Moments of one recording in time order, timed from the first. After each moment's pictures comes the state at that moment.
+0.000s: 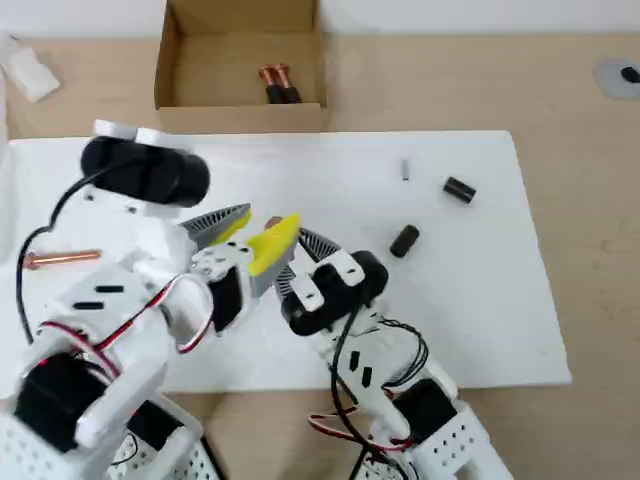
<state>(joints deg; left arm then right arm) 28.6 -64.1 23.9 69.9 8.4 -39.4 -103.5 95.3 22.1 -2.1</state>
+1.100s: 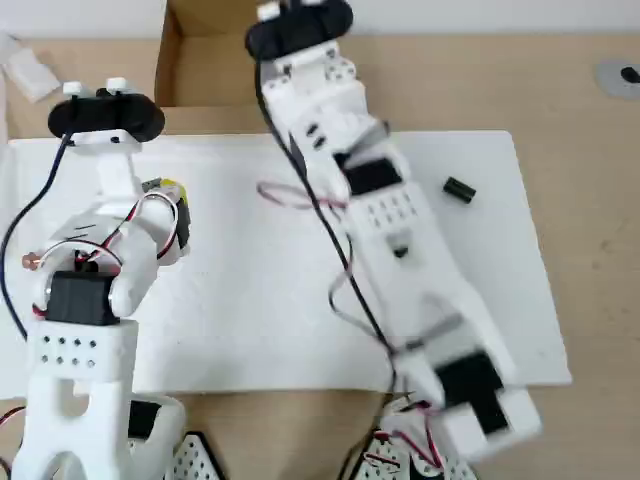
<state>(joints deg) 1.3 -49.9 34.9 60.7 -3.6 -24.7 -0.8 9.7 12.1 -2.2</state>
